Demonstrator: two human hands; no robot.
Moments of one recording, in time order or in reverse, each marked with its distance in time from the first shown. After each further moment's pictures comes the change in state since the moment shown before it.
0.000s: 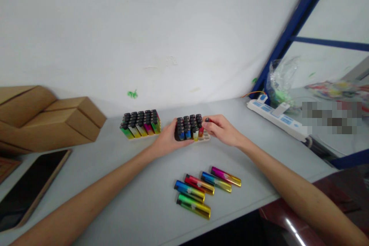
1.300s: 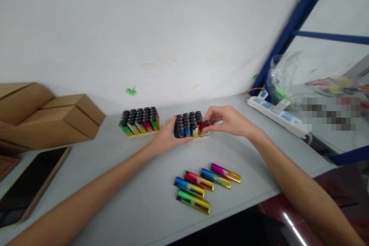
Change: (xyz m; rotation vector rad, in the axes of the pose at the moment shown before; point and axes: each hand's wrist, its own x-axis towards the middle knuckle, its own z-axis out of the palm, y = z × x) left_hand 0.000 -0.002 0.001 0.001 -0.001 -0.027; right_hand -0.003 0.001 -0.037 -0.223 -0.084 0.006
